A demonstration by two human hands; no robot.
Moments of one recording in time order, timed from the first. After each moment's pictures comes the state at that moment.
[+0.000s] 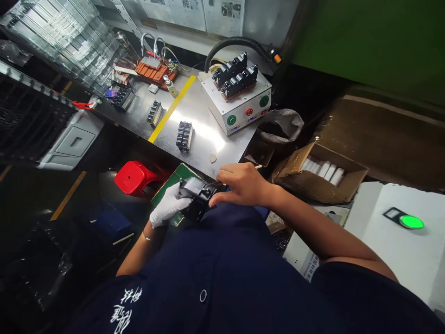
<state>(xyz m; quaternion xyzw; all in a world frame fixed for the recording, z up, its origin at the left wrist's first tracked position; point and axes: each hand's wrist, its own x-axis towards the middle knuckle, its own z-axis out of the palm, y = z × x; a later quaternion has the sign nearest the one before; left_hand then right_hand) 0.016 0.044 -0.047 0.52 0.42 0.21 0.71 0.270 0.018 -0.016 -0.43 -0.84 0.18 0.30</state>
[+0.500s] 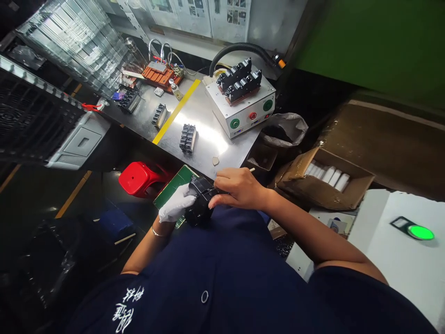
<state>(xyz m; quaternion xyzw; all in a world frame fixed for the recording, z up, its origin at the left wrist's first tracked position) 0.025 0.053 -0.051 0.51 0.37 0.18 0.75 0.263 0.024 -0.022 -0.39 -0.85 0.17 0.33</state>
